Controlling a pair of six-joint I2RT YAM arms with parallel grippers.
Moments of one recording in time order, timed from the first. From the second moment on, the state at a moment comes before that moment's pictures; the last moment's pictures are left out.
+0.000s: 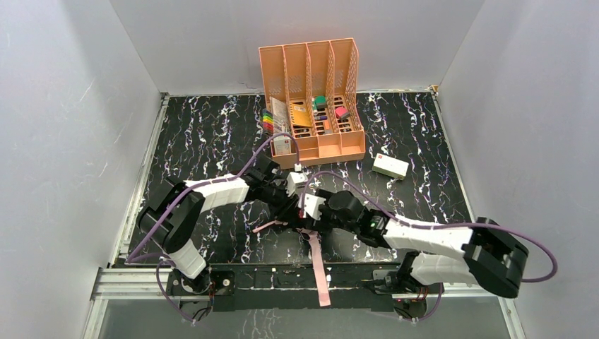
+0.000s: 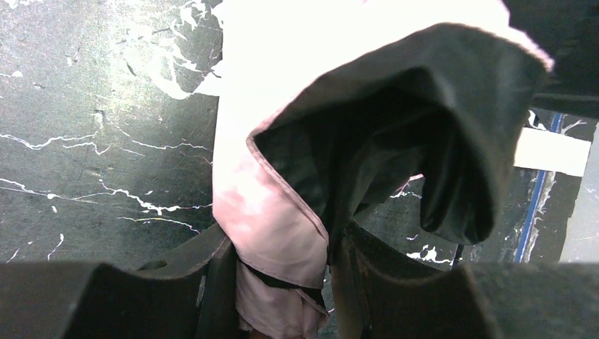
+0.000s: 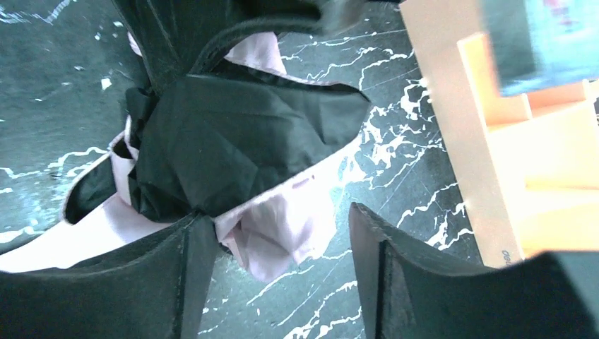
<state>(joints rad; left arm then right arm) -0.64 1.66 0.83 -0.24 0.68 0.32 1.06 1.20 0.48 0.14 0.10 -0.50</state>
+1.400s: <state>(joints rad) -1.08 1.55 0.65 0.11 -0.18 0.55 0.45 1.50 0.98 -0.42 -0.74 -0.24</state>
